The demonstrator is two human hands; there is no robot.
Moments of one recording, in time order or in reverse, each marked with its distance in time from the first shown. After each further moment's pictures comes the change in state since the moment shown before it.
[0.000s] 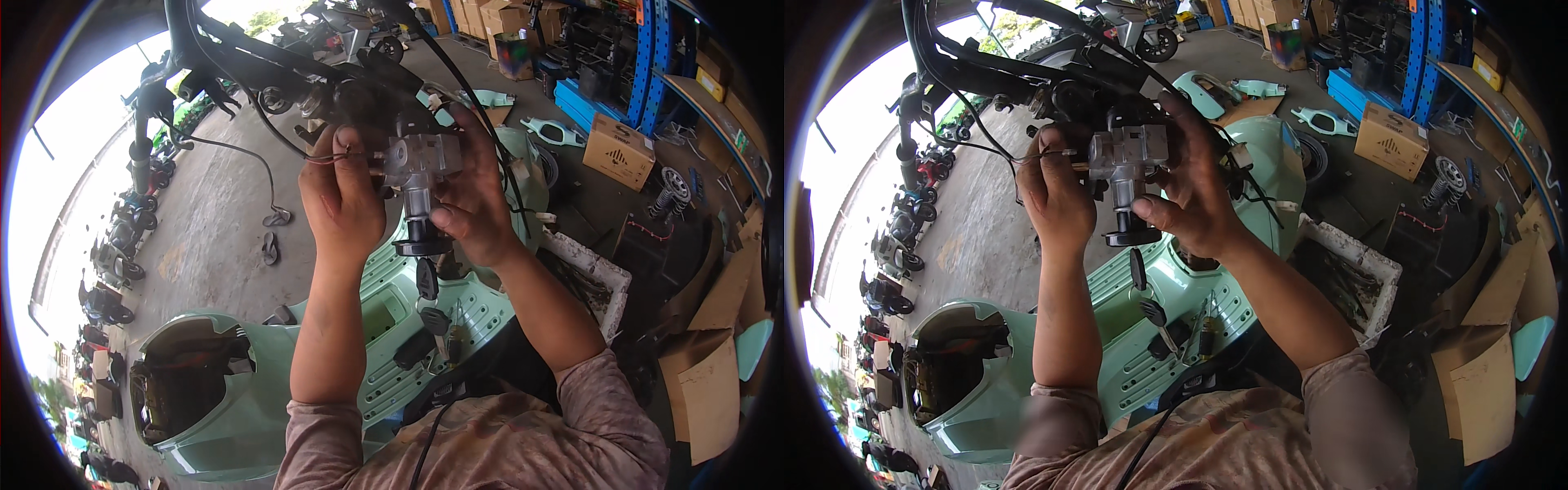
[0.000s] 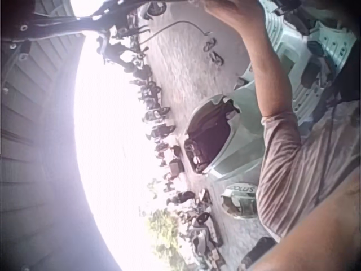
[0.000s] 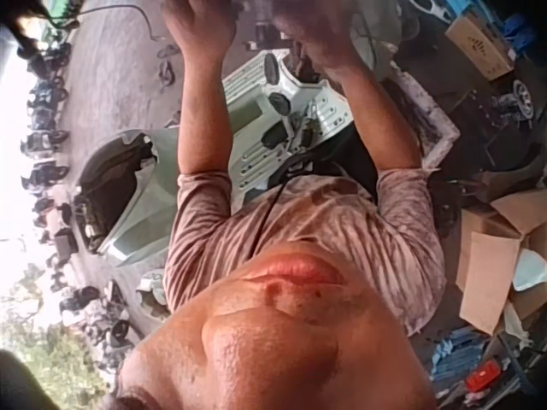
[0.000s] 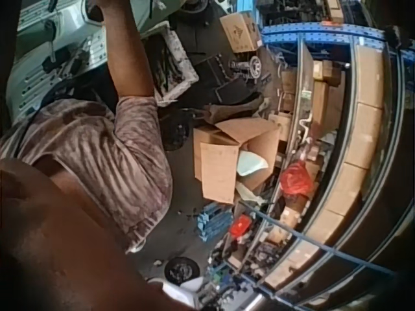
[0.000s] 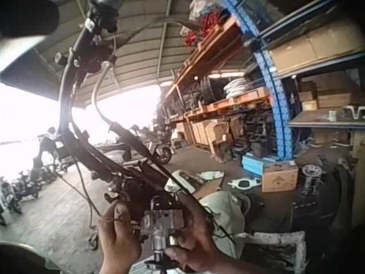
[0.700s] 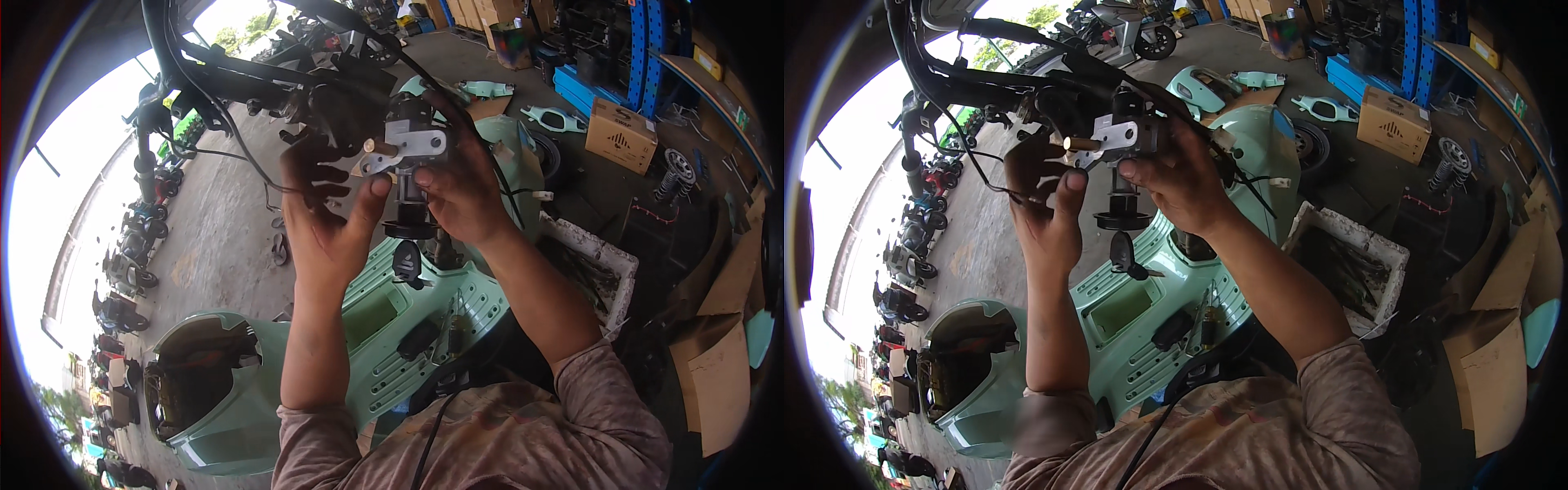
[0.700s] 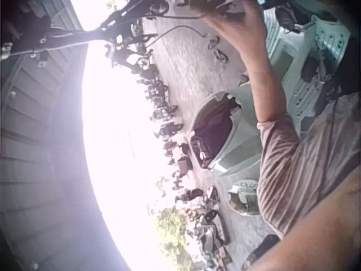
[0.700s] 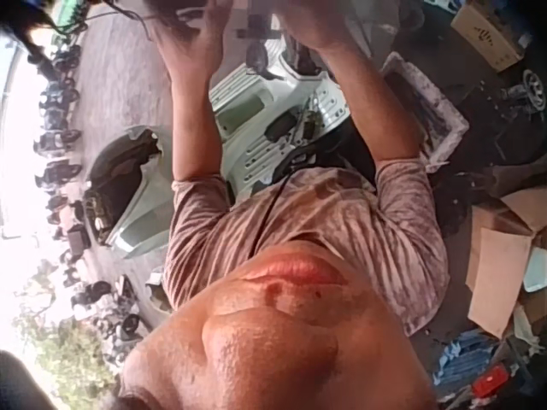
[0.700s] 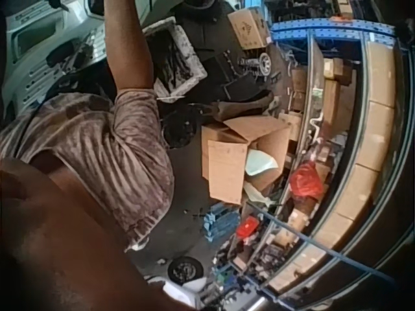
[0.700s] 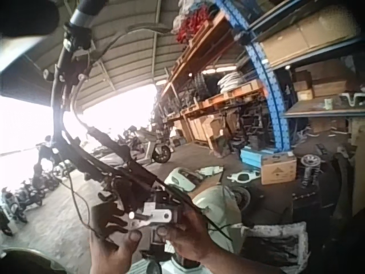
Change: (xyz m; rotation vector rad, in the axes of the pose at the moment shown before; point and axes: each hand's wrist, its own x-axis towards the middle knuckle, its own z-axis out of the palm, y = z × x) left_hand -0.019 0.013 -0.013 0.139 -0.080 0.126; right_hand 0.006 -0.007 -0.008 0.167 0.072 0.075
